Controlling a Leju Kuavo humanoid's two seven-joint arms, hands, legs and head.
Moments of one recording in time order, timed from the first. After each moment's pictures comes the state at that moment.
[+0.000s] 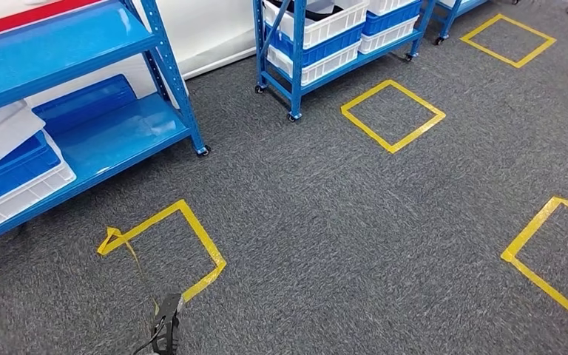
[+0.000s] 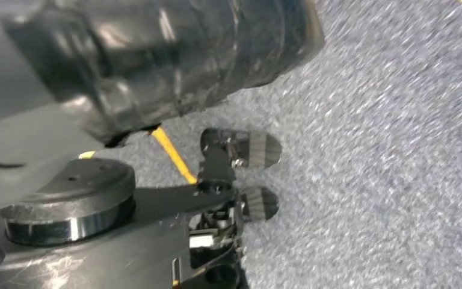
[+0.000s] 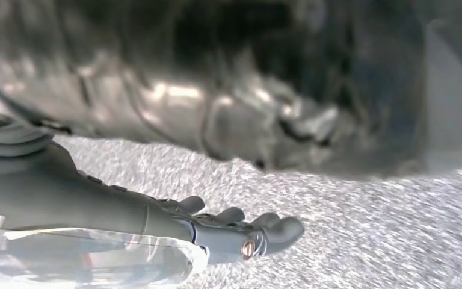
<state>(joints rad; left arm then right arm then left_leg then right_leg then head) -0.24 -0.03 -0.73 -0.23 0.94 0.34 -0.10 -0.13 -0.02 0.90 -0.24 0.05 -0.24 -0.01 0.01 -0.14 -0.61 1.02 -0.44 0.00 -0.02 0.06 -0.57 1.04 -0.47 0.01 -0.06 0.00</state>
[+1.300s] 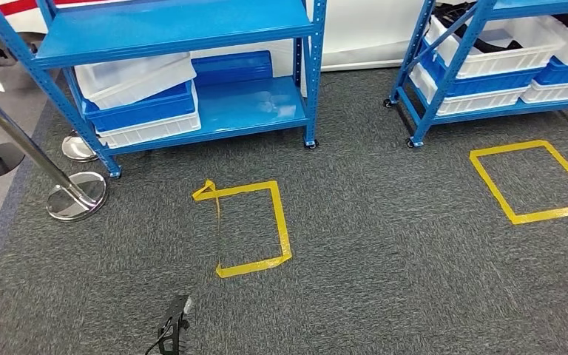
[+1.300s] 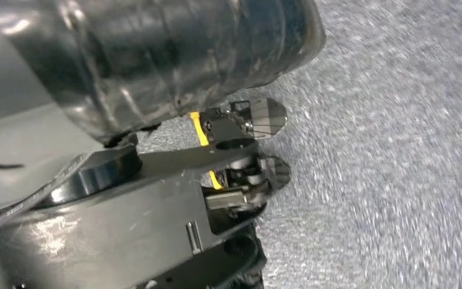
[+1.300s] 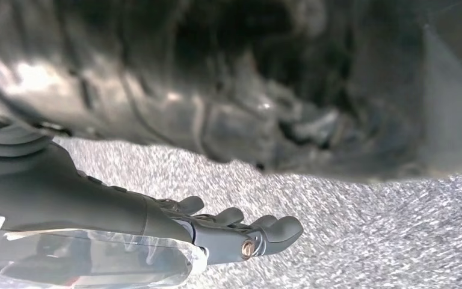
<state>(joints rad) -0.25 -0.03 -0.74 -0.23 0.95 0.30 -0.04 -0.13 -0.02 0.90 -0.23 0.05 -0.24 0.00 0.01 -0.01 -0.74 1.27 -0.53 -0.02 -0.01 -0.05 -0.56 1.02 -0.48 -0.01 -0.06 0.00</state>
